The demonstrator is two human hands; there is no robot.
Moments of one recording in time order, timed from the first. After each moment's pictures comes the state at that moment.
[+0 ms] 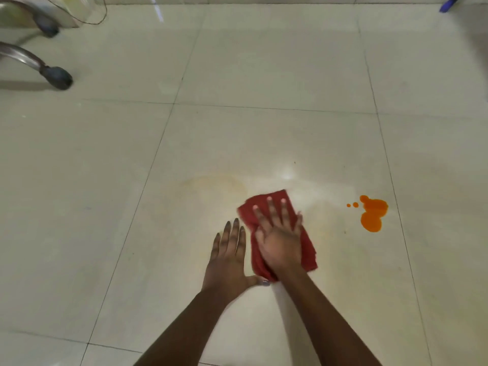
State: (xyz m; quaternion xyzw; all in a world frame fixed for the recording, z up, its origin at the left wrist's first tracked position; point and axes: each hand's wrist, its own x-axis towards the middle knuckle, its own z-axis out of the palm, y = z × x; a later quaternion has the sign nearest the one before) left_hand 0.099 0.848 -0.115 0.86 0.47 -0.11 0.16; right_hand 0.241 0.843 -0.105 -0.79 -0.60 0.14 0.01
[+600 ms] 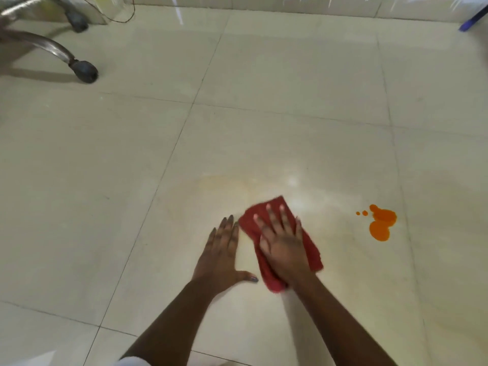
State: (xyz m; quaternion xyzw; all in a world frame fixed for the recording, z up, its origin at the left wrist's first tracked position) left_hand 0.072 0.863 -0.100 0.85 0.47 -0.13 0.20; right_hand 0.239 0.835 -0.109 -0.73 -0.67 0.14 0.01
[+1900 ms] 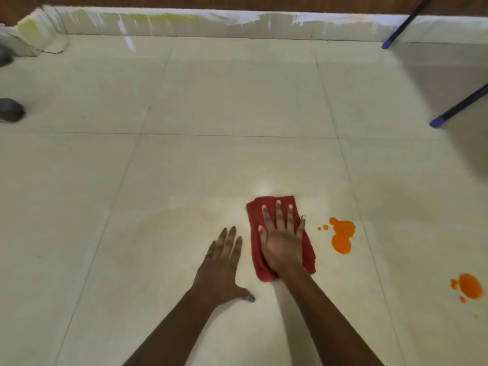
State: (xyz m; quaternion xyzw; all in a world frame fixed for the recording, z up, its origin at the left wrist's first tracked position) left_hand 0.150 0.898 -0.091 0.89 0.36 -0.16 0.20; right_hand 0.313 0.873 -0.116 -0.84 -0.52 0.12 0.01
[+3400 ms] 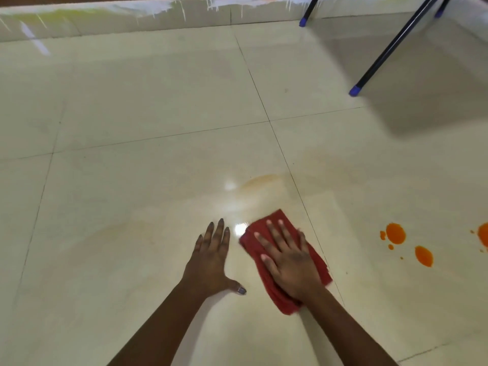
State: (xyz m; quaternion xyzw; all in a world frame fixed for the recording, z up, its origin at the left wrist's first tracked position) left_hand 0.230 0.877 -0.095 0.92 0.29 -0.17 0.19; right_hand 0.387 0.738 -0.121 -0.82 -0.57 0.11 0.03
